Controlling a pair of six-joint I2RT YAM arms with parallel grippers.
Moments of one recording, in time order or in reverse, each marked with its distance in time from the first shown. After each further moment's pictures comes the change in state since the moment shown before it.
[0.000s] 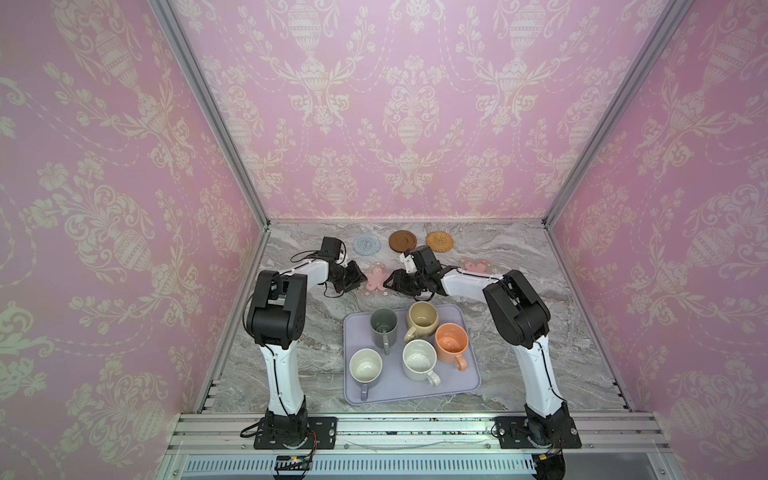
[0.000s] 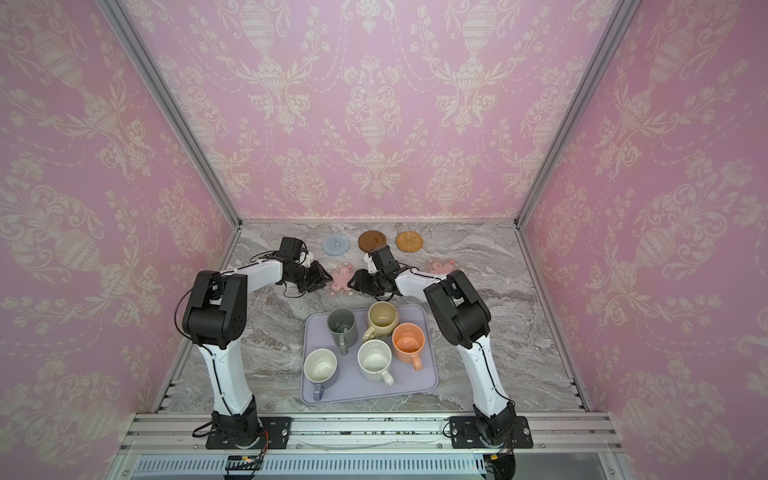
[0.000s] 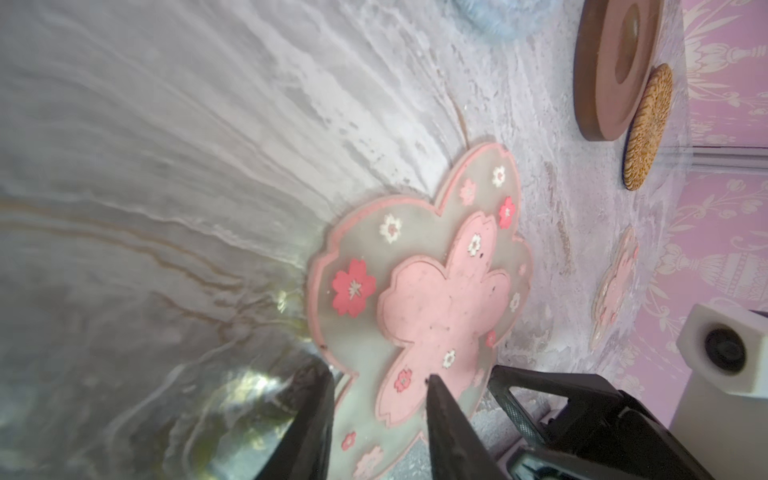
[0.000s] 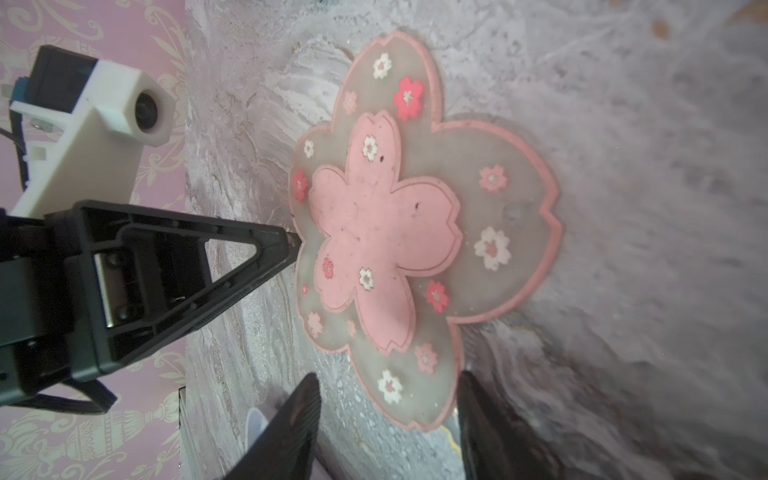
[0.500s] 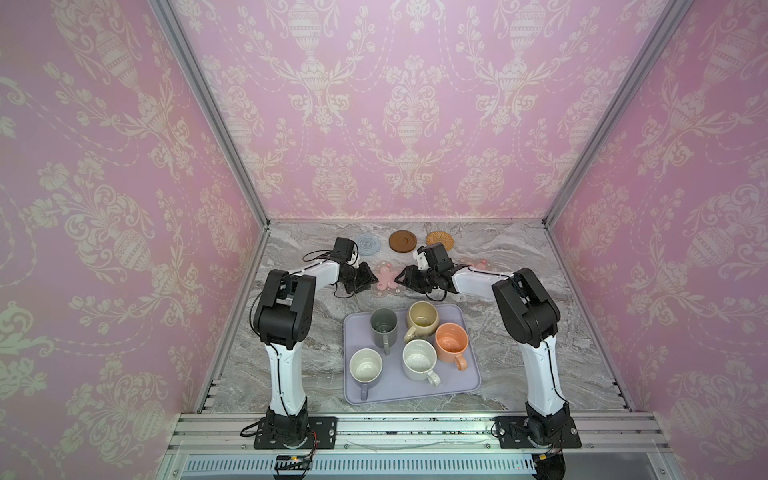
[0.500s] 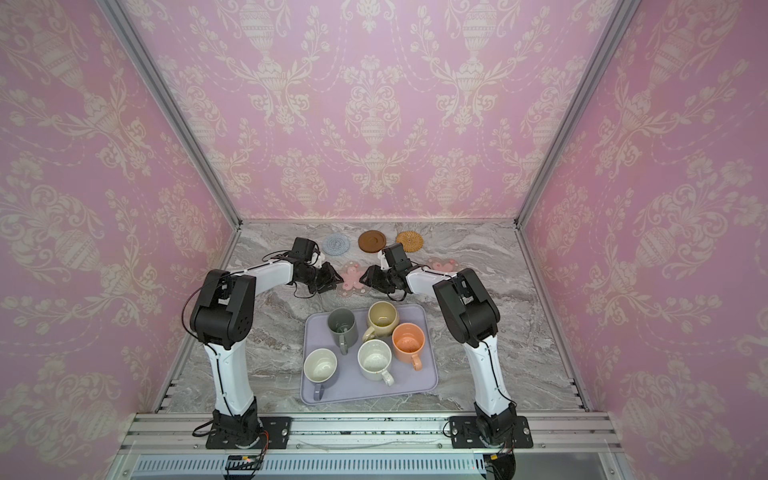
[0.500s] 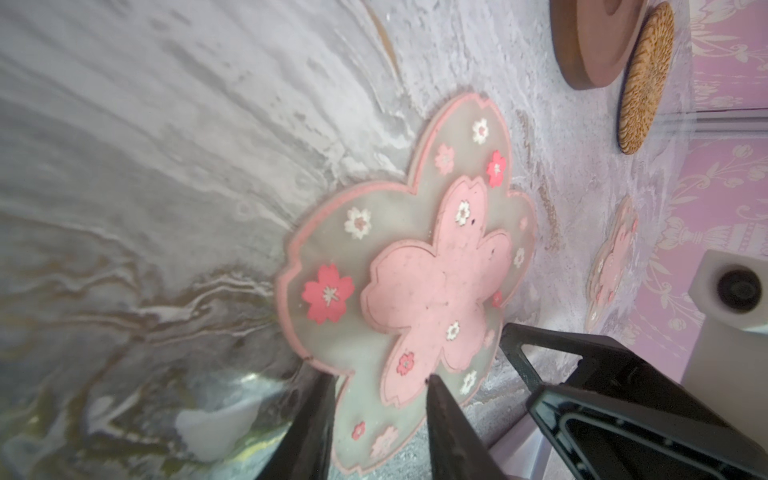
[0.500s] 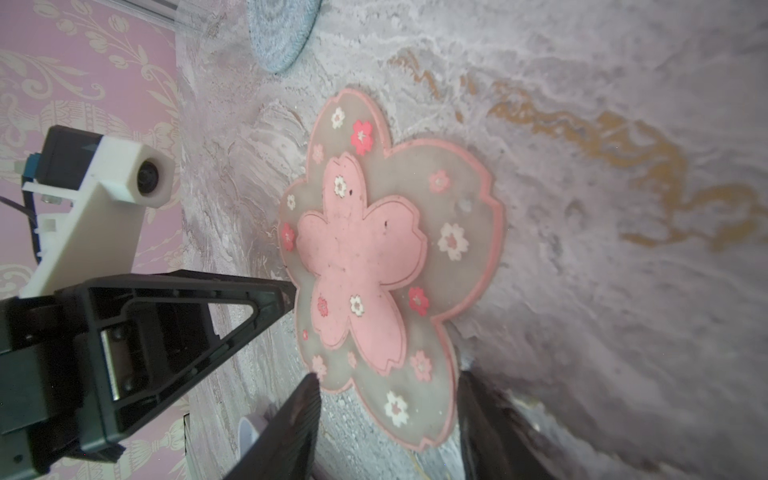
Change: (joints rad) left arm -0.067 0.007 0.005 0.014 -0.003 -0.041; right arm -0.066 -0.029 -0.051 0.027 -0.004 0.024
